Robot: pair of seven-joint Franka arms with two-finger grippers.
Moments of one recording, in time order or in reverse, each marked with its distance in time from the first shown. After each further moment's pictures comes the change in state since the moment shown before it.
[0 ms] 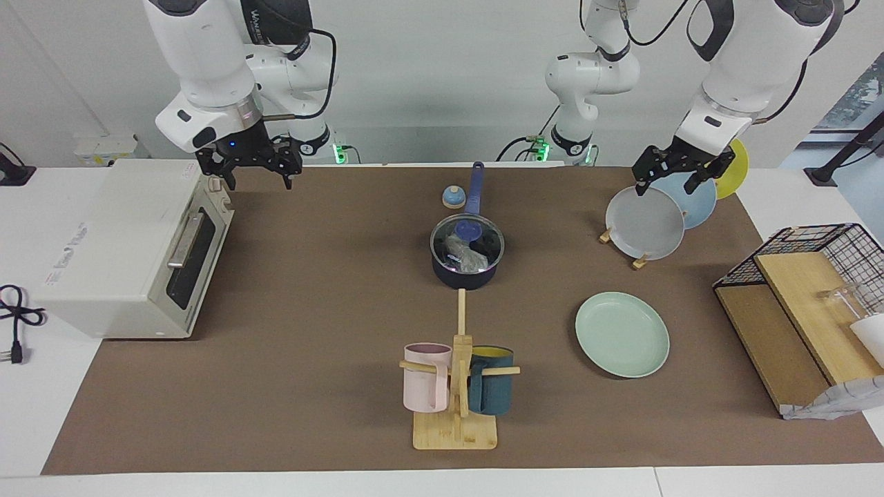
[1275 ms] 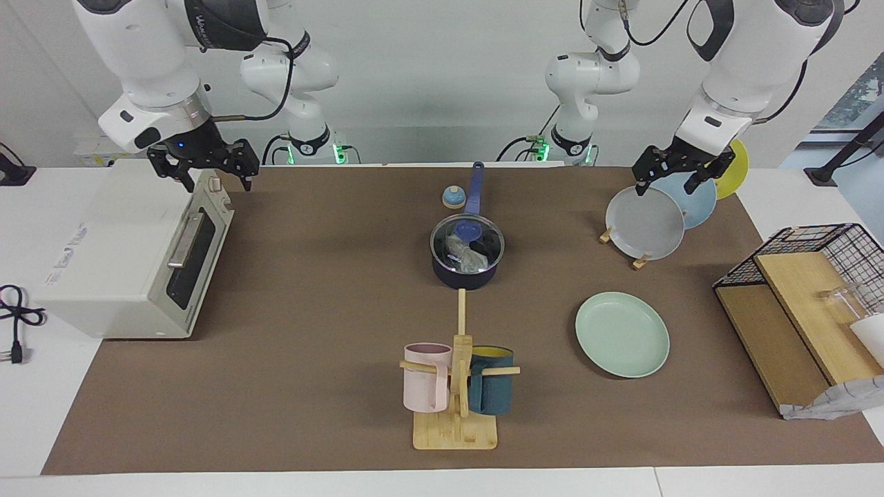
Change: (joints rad) left arm 0.000 0.000 0.000 0.000 0.000 0.000 0.000; right arm -0.015 -0.034 -0.101 -0.046 0.000 0.021 -0.076
